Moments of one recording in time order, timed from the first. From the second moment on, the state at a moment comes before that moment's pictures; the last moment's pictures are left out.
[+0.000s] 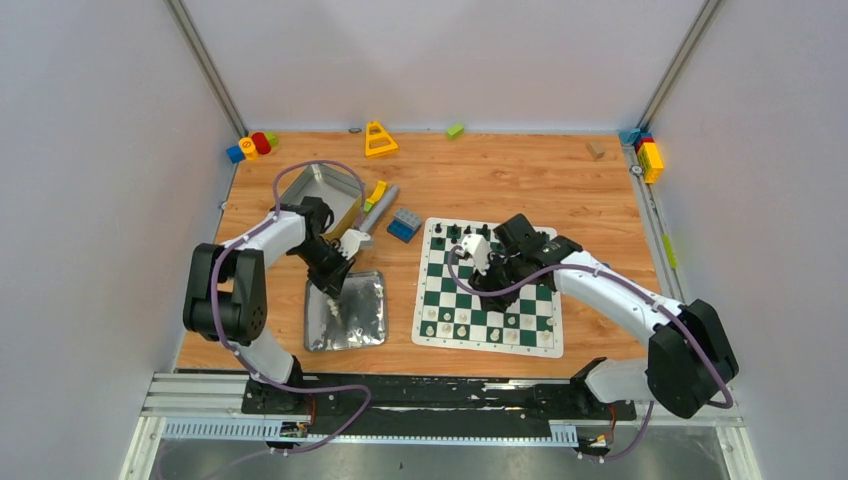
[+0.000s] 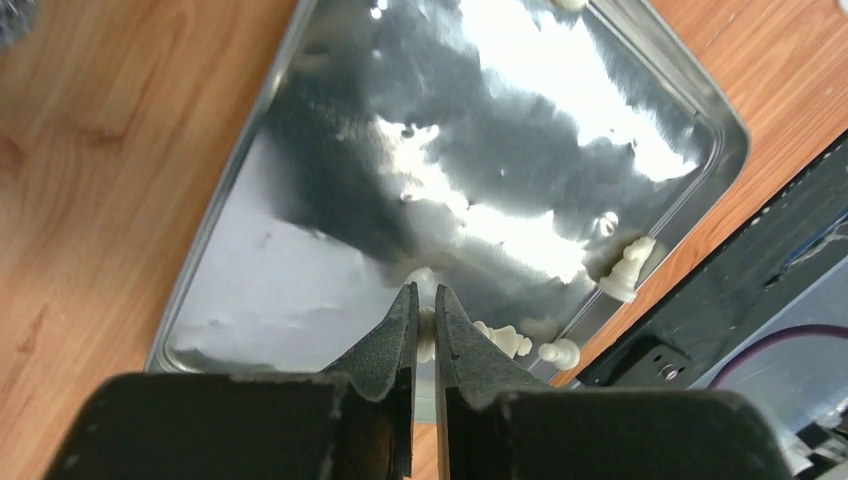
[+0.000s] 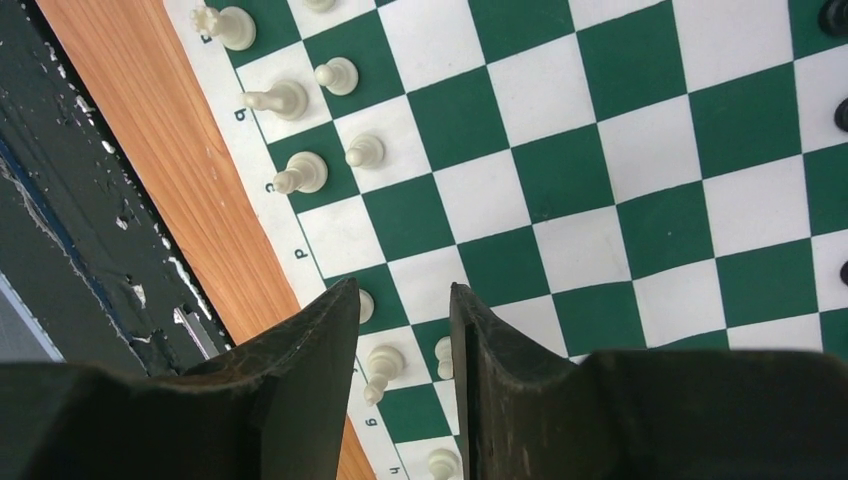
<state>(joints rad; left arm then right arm) -0.14 1.62 0.98 -0.97 0.41 0.71 0.62 1.31 0.87 -0.67 -0.39 -0.40</state>
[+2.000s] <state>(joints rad) -0.20 2.01 1.29 -1.05 0.80 0.48 1.11 1.92 1.30 -0.15 -0.14 -0.51</state>
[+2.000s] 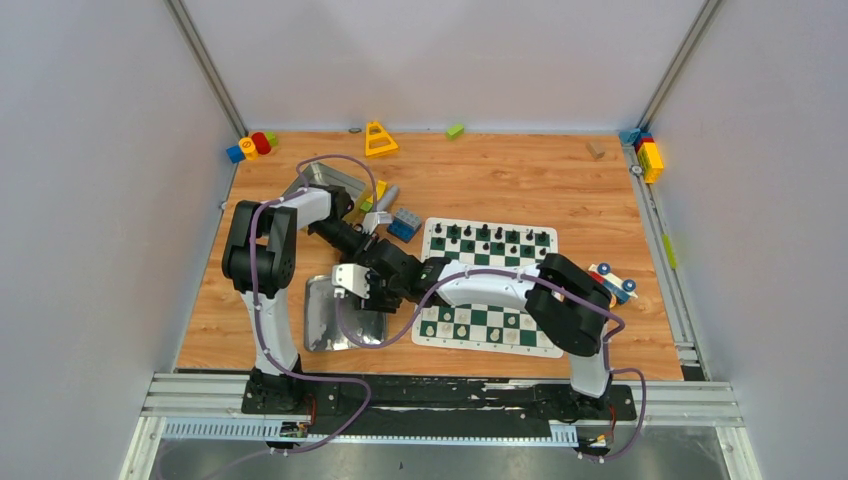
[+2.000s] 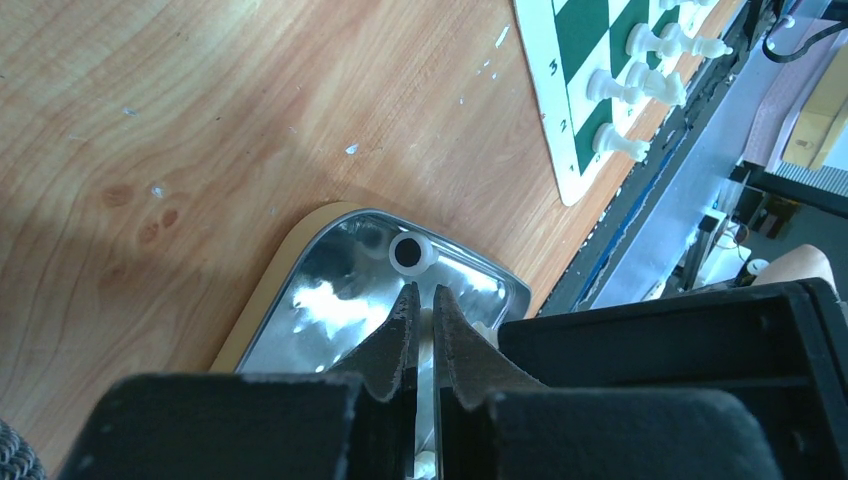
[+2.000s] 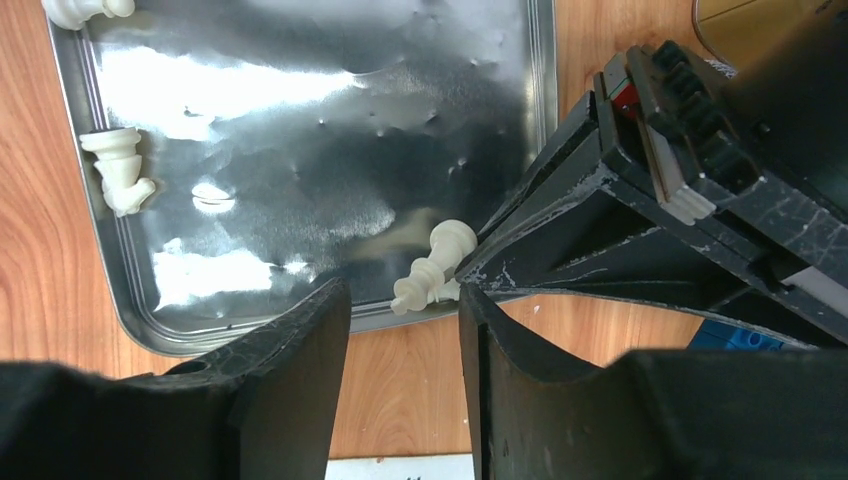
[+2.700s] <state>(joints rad) -0.20 2.01 1.29 -1.06 0.80 0.48 1.11 1.98 1.35 -0.15 -0.10 -0.53</state>
